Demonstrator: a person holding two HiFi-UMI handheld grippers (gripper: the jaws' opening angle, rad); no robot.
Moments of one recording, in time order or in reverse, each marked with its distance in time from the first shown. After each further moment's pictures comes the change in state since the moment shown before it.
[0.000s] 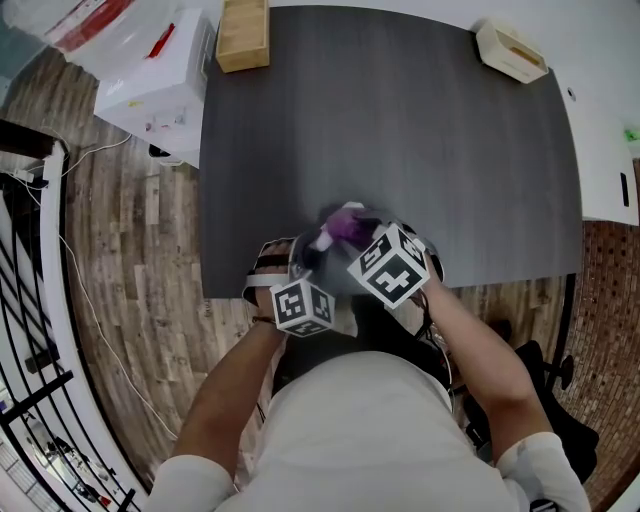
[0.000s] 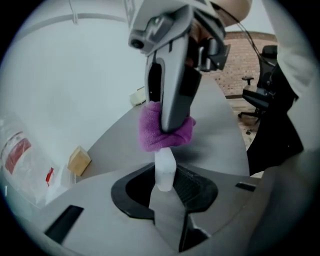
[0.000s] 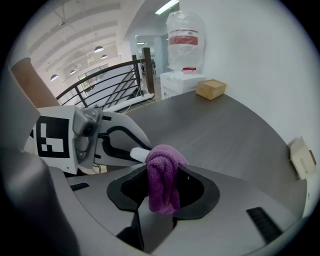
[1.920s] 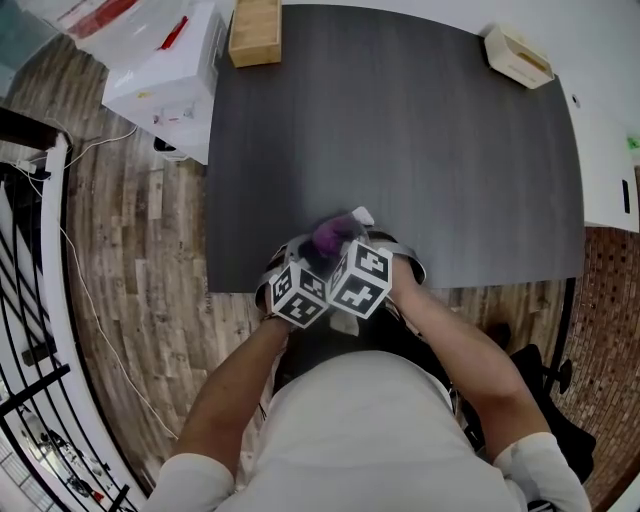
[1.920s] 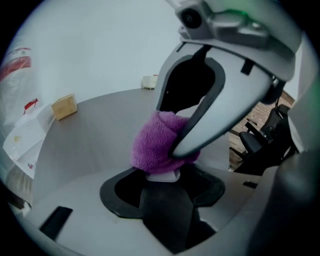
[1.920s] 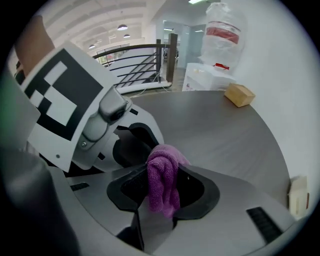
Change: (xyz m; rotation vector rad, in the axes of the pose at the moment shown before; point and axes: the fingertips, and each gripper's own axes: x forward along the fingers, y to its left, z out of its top) left arm 0.010 -0.035 -0.030 -0.467 0.029 -0.234; right arm 0.041 0.049 0.000 -0.267 0.111 0.017
